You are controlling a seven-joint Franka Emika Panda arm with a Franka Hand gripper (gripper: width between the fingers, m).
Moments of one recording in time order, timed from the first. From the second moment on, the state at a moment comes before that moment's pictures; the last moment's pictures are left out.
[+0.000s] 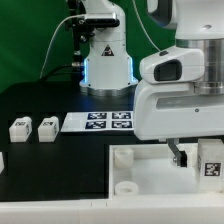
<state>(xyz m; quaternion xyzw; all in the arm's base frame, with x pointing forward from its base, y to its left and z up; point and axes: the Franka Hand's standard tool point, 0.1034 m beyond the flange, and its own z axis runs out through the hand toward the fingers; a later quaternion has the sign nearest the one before) 0.631 0.118 0.064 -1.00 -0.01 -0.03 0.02</state>
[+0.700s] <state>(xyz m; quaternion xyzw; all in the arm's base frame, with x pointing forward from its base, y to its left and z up) 0.631 0.119 0.064 -0.98 0.21 -0.02 0.04</state>
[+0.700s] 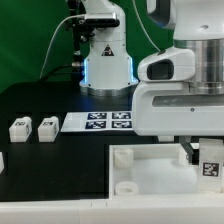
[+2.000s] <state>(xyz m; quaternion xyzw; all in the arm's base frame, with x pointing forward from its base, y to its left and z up) 0.626 0.125 0.059 -0.84 0.53 0.01 0.10</state>
